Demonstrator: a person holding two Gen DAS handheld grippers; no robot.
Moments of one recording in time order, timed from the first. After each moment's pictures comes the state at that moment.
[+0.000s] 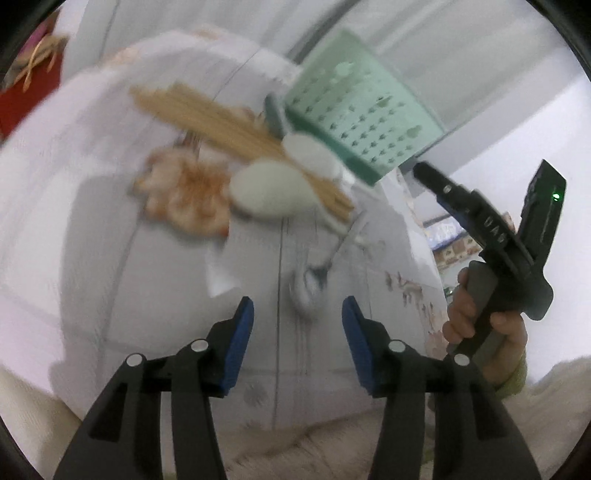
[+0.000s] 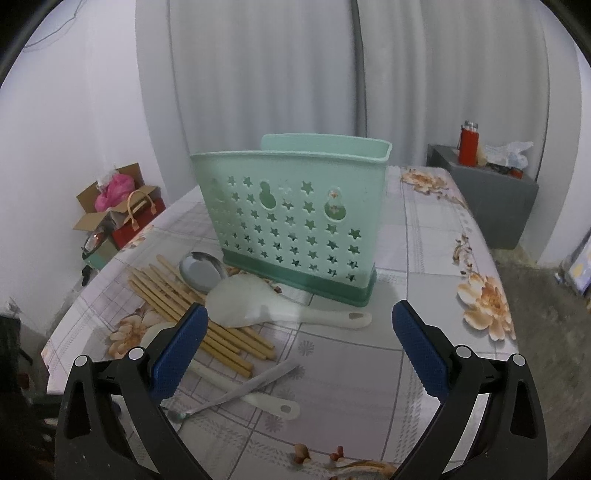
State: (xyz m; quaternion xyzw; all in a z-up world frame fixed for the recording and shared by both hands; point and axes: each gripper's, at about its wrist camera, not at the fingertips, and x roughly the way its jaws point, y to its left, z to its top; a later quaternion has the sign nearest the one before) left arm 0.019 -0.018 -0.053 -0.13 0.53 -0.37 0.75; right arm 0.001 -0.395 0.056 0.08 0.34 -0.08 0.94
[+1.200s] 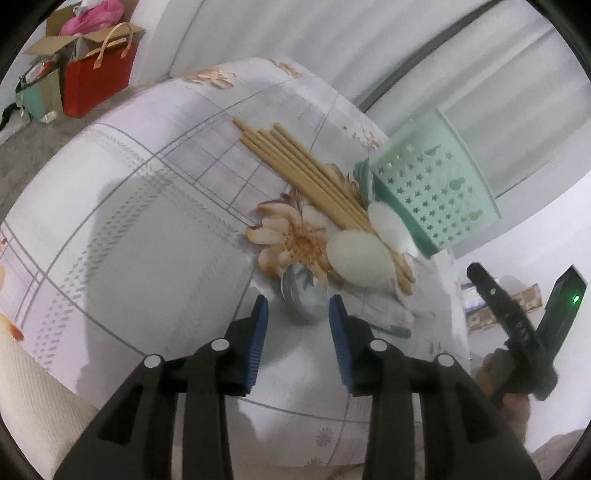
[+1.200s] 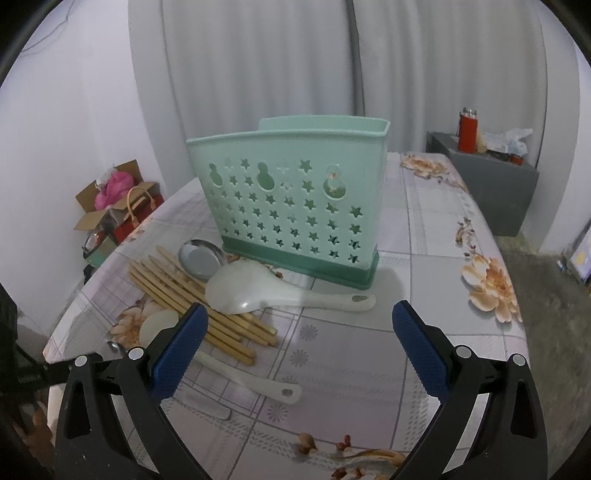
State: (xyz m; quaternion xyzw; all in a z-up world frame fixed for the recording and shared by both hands) left arm 0.021 0.022 -0.054 -0.18 0.49 -0.25 0.81; right arm -0.001 -0.394 0.045 0.09 0.35 -0.08 0.93
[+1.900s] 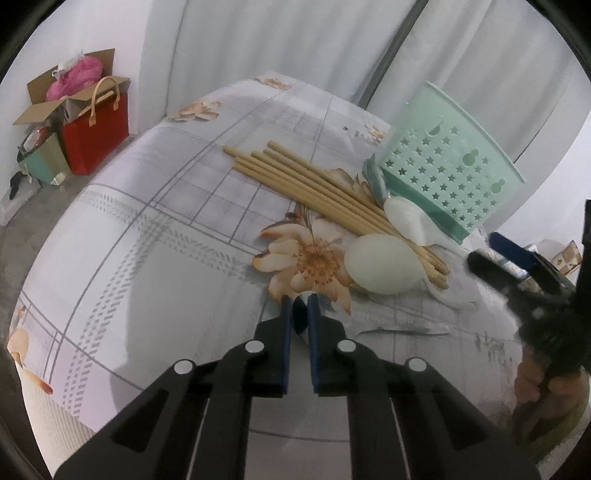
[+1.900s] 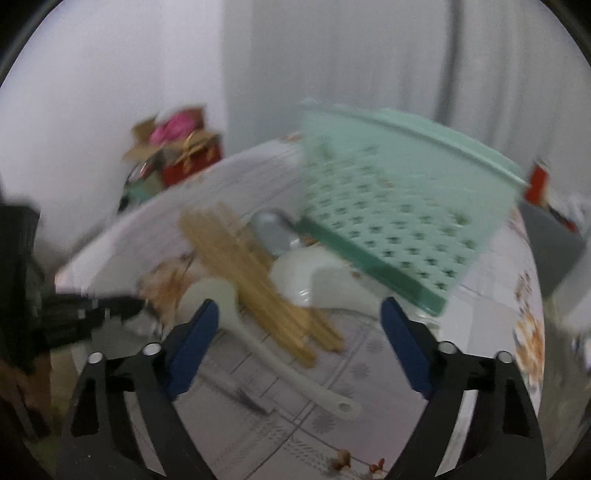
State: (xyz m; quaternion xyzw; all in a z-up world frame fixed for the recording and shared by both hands) left arm 0.031 0.003 -0.054 -0.07 0.46 -0.24 0.85; right arm 0.025 -0.339 0.038 -0.05 0.39 0.07 0.92
